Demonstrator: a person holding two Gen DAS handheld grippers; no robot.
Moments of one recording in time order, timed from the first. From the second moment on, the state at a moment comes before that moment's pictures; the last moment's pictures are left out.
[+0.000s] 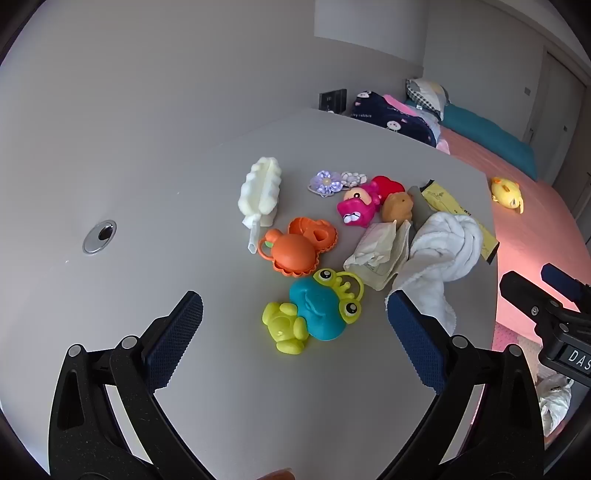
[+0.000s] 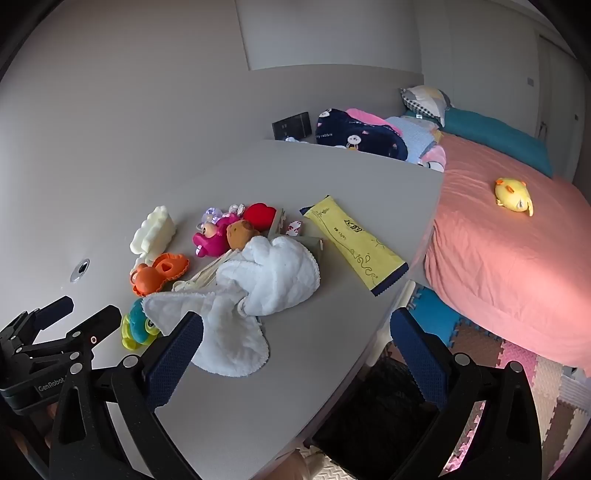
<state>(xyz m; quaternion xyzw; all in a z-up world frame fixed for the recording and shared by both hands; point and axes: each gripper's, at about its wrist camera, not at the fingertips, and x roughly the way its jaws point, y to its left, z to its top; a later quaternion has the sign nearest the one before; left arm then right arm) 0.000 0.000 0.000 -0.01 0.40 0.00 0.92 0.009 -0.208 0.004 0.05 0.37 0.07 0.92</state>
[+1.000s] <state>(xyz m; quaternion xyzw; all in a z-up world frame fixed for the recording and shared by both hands) 0.001 0.002 -0.003 -0.01 0.40 0.01 0.92 0.008 -0.211 0.004 0.06 0.38 0.07 0.92</state>
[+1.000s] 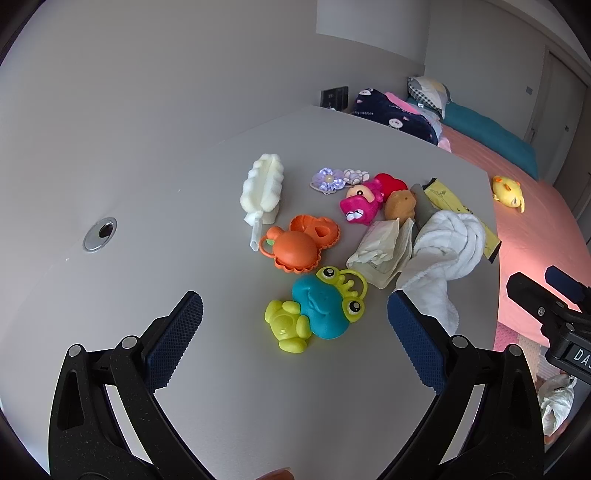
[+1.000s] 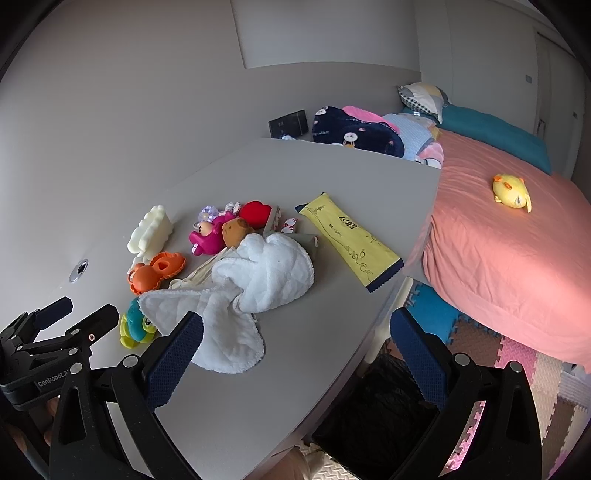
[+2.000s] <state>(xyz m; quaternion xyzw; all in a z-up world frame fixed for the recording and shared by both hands) -0.003 -0.001 -0.006 -0.01 0.40 0.01 0.92 0.003 -0.219 0.005 0.06 0.38 0.06 0.92</state>
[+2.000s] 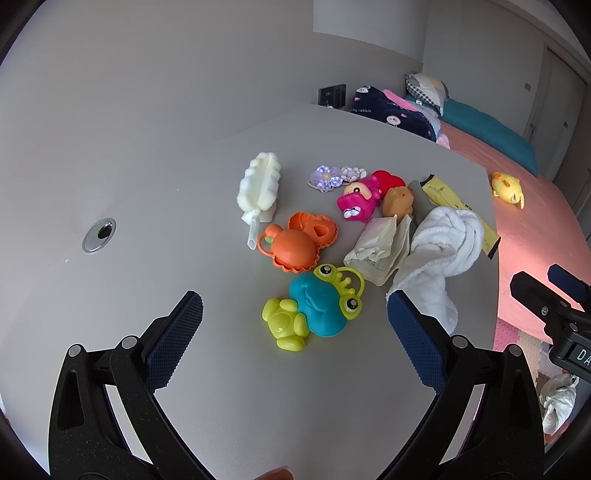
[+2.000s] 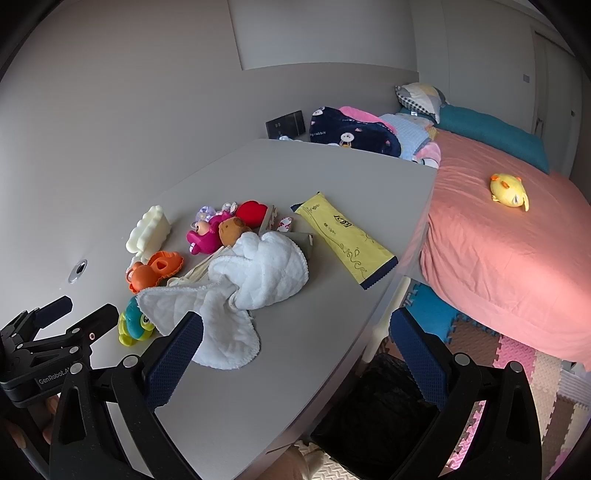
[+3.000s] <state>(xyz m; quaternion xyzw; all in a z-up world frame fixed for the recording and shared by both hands) 0.008 0.000 -0.023 0.02 0.42 0.01 0.91 0.009 -0.226 -0.002 0.08 0.39 0.08 0.92</state>
